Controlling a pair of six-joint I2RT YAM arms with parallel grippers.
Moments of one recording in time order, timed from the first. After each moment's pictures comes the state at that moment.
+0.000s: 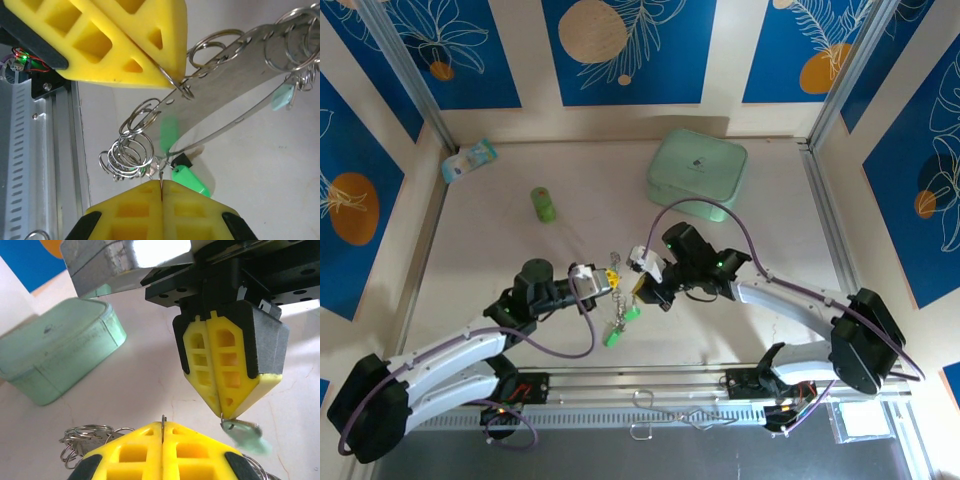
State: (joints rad) left arm -0.71 0.90 0.33 0.32 0.42 0.43; right arm 0.81 1.29 0.84 -0.38 -0.52 -0.19
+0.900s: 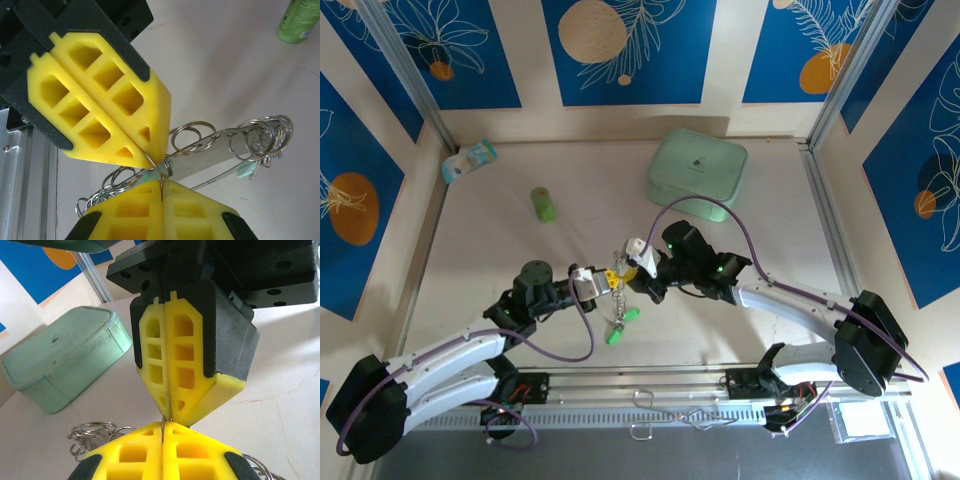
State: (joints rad) left arm -0.72 0.90 0.33 0.34 0.40 0.46; right arm 0.84 1.28 0.82 -0.20 -0.44 -0.21
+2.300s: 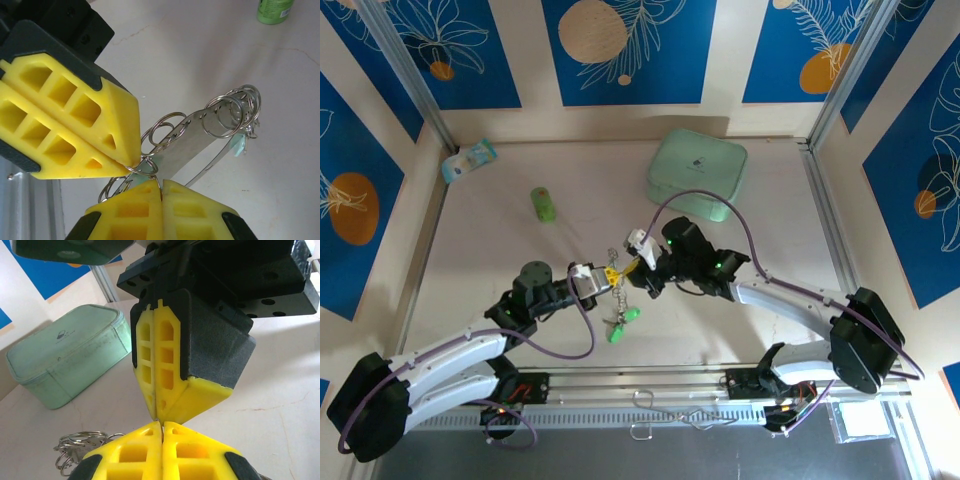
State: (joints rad) left arm -0.72 0.91 0.31 0.40 0.39 0.39; right arm 0.81 1.30 0.84 -0.19 -0.43 -0.04
